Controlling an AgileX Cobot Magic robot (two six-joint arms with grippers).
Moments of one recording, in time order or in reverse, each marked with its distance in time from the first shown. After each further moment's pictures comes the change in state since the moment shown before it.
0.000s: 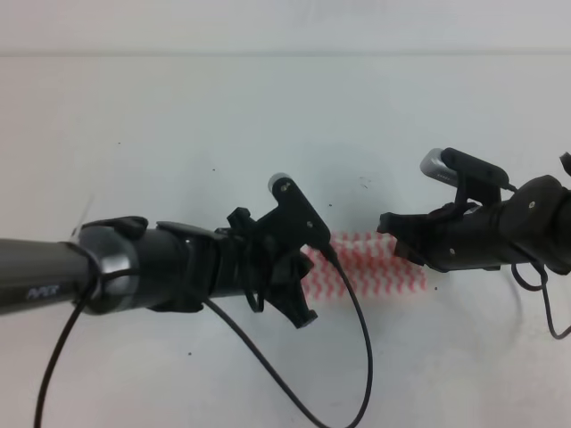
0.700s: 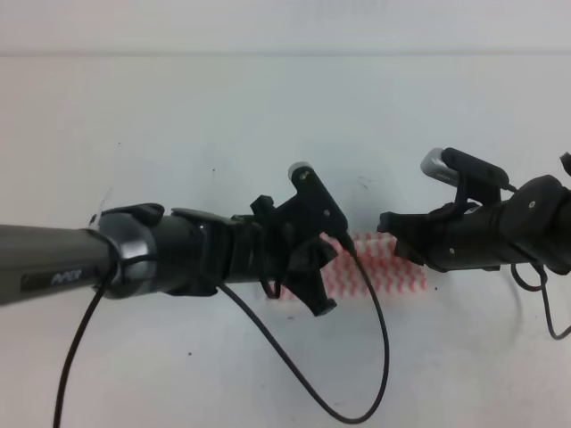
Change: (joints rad) left arm 0.000 0.064 -0.079 0.005 0.085 0.038; right arm 0.000 -0.004 -0.001 0.012 0.002 -0.002
